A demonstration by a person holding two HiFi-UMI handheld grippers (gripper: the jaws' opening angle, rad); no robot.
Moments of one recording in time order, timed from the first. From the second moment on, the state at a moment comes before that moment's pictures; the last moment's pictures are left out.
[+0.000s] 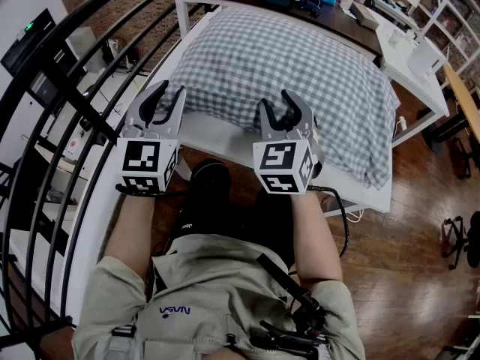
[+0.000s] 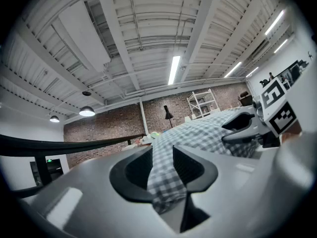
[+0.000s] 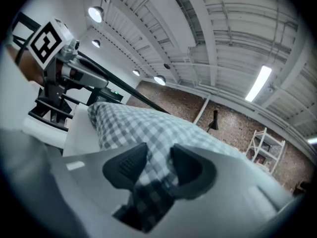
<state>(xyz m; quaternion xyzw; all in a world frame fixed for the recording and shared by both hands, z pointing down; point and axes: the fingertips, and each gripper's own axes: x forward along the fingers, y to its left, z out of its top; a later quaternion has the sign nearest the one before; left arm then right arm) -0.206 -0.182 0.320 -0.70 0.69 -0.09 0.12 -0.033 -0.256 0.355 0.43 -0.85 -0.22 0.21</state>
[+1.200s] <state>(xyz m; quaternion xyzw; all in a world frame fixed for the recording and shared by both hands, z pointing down) -0.163 -0.198 0.378 -0.76 0.64 -0.09 0.00 -0.092 -0.190 0.355 0.29 -0.89 -0.24 0.26</state>
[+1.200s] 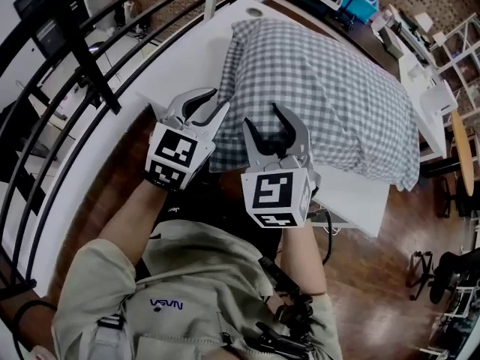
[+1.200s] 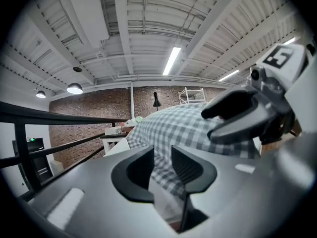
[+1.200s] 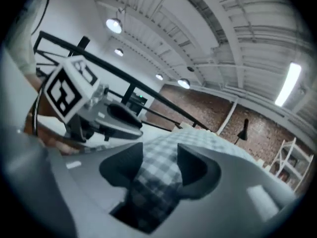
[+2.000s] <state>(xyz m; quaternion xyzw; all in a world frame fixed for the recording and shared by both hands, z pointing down) -0.106 -0.201 0.382 -0.86 0.51 -0.04 -0.04 0.012 -0.223 0.322 0.44 -0.88 -0.11 0.13</state>
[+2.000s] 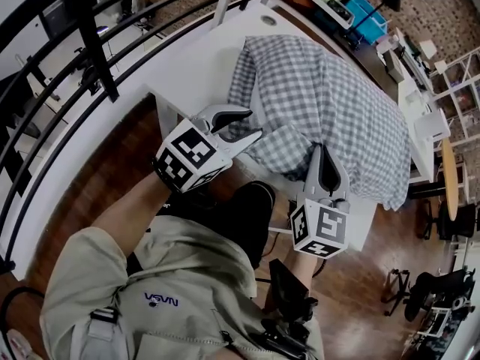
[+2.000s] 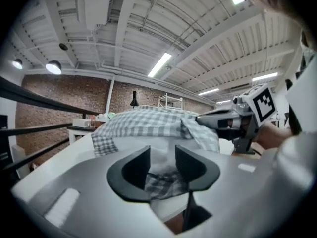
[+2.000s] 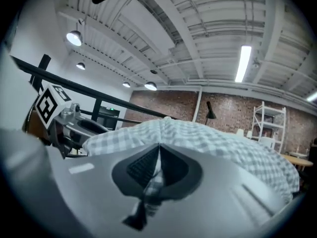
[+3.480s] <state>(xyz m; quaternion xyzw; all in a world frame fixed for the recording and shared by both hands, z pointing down) -0.197 -0.217 0.327 -0.83 0.55 0.12 -0.07 0.105 -0.263 0.359 0.52 -0.82 -0.15 0.19</state>
